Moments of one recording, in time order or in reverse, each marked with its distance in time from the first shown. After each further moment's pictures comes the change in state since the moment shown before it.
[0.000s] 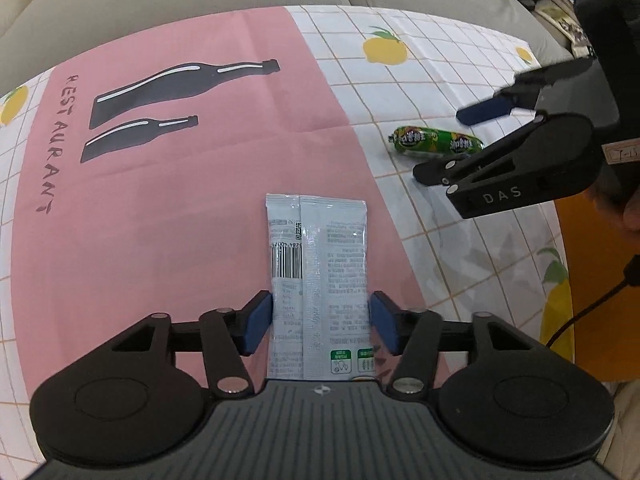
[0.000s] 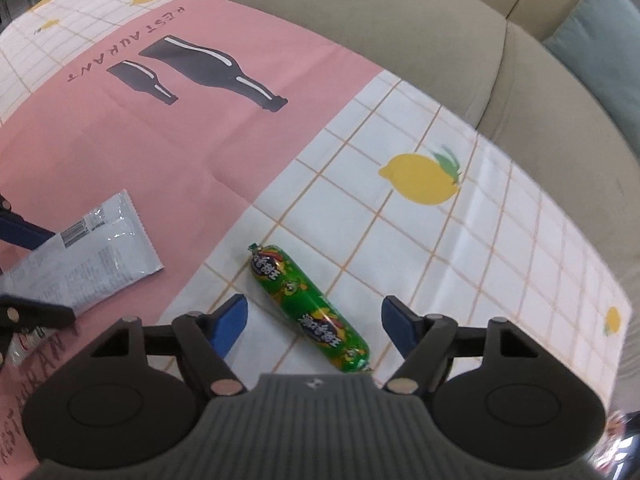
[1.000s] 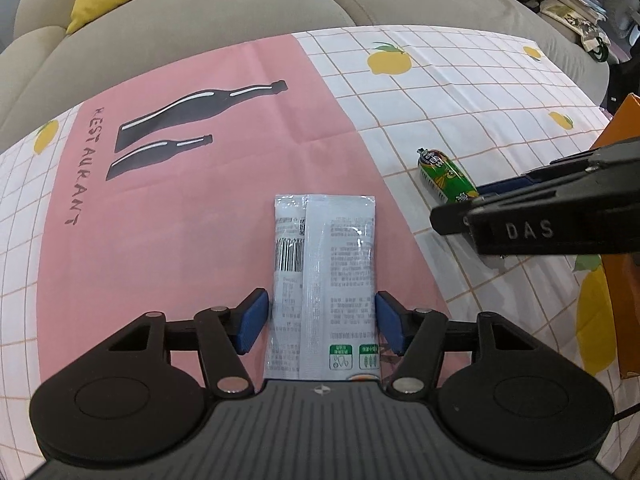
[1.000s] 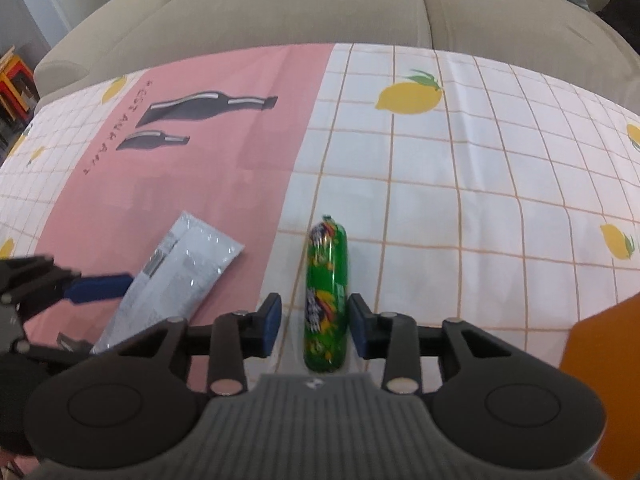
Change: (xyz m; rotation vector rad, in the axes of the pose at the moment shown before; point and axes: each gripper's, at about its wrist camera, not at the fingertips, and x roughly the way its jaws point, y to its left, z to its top) left arm 0.001 -0.024 -0.028 0.055 -0.122 0.152; right arm -0.027 0.030 -0.053 0.459 -0.107 0.090
